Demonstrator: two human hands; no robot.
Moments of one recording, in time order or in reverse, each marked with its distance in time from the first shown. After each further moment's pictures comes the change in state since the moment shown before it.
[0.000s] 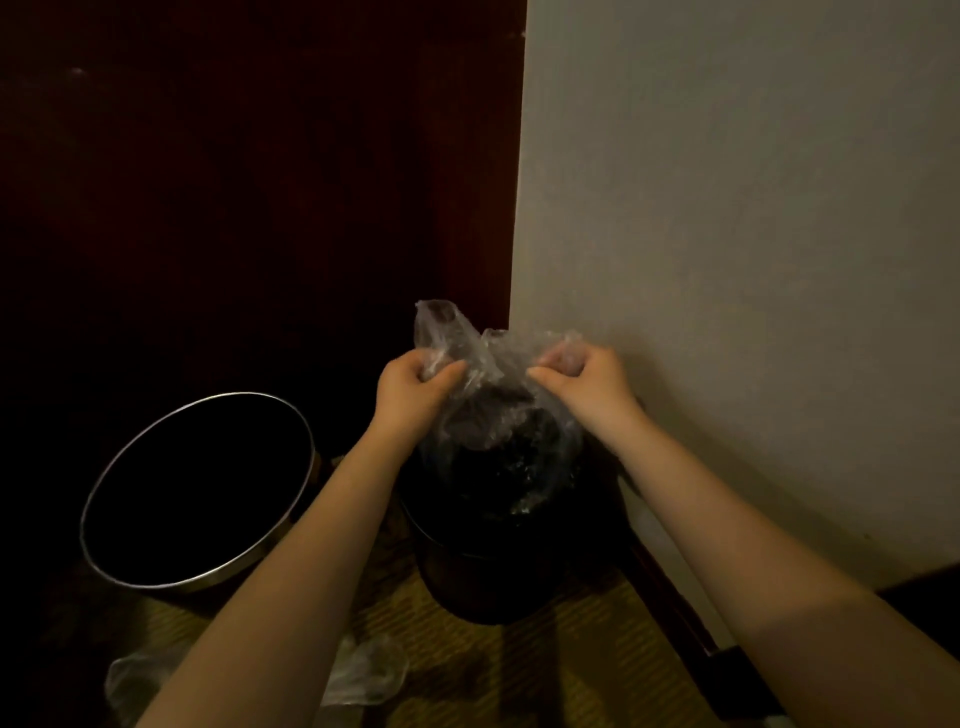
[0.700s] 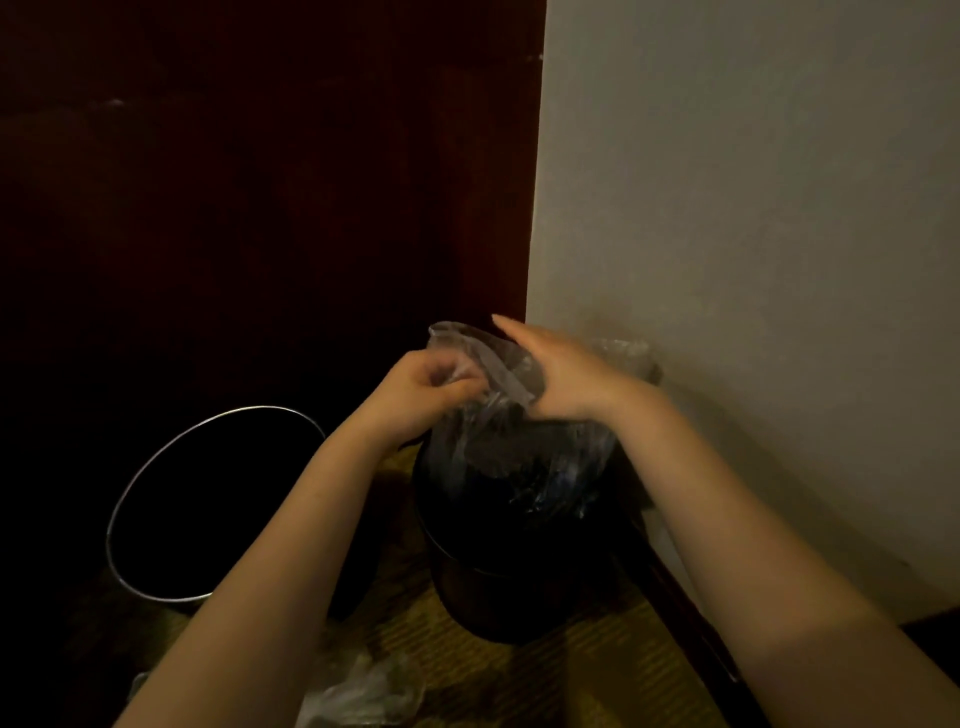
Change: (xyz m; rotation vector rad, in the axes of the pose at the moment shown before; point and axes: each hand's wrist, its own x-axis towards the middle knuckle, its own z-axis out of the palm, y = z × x) left_hand -0.008 0.049 -0.037 0.100 -0.414 0.180; right_hand 0.010 -0.065 0.000 -0.680 -0.548 -0.268
